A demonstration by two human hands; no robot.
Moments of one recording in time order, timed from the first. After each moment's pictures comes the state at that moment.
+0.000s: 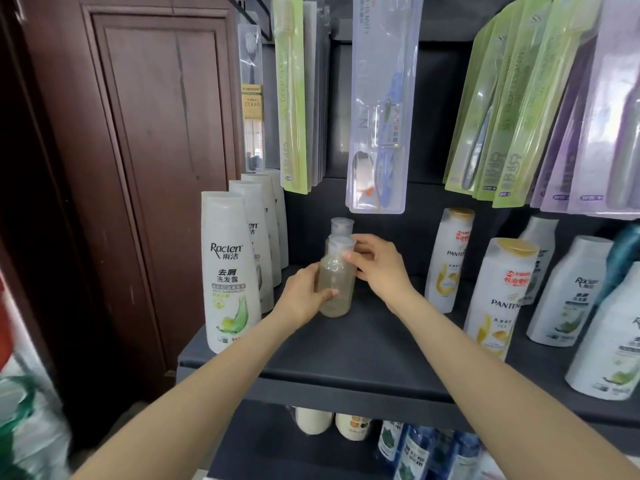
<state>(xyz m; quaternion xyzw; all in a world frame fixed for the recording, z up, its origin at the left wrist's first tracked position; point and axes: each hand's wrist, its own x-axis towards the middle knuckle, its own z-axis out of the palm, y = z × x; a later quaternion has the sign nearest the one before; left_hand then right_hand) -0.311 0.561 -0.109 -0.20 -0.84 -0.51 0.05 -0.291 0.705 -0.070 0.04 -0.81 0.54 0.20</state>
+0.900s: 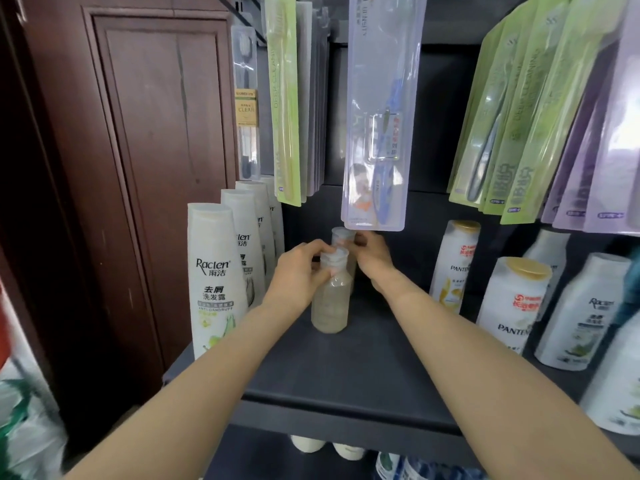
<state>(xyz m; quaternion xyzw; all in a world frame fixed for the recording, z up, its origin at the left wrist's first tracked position) -0.320 0.565 -0.068 -0.24 -0.84 -0.45 0.19 -0.366 0.715 -0.058 -0.02 -0.80 0.57 0.16</state>
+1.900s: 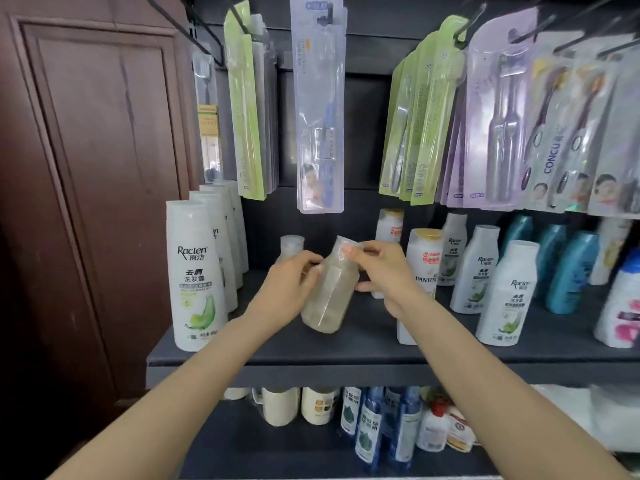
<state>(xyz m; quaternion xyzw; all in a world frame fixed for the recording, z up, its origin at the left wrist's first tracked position) -0.231 0.571 -0.066 -0.32 -0.84 -0.41 0.15 -0.190 0.727 -0.044 -0.06 -0.74 0.63 0.22</state>
